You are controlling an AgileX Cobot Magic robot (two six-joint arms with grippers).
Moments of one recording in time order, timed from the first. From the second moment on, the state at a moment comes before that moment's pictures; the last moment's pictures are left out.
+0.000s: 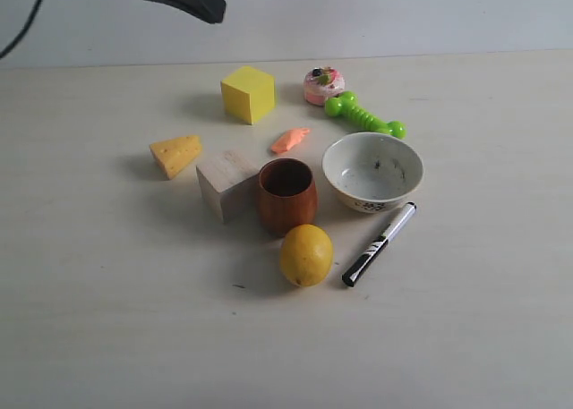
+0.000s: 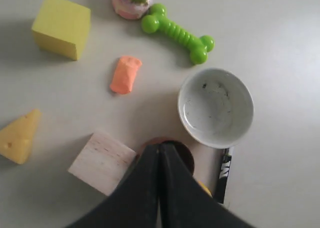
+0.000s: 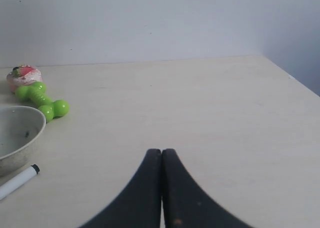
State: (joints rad) left arm -0.52 1.76 -1.68 -0.25 0.97 -0.05; right arm -0.08 0.03 0.00 -0.10 0.30 0.08
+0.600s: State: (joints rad) left arm -0.67 2.13 -1.96 -0.12 0.99 -0.17; right arm -0.08 0.03 0.00 -0.10 0.30 0.08
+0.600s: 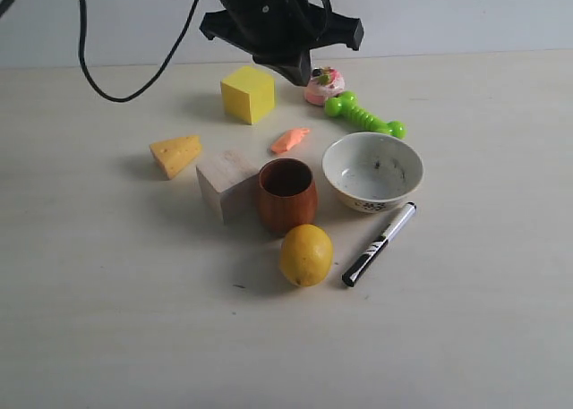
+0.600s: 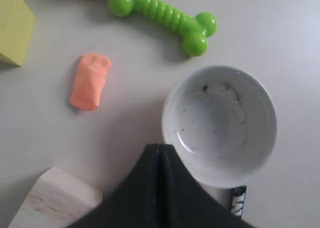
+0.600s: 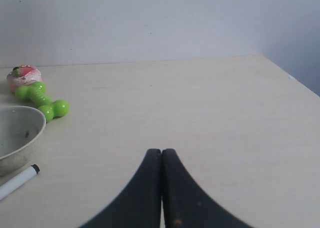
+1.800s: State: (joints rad) left arm -0.66 2.38 -2.05 0.06 0.88 -0.37; right arm -0.08 0.03 0.00 -0.10 0.30 0.08
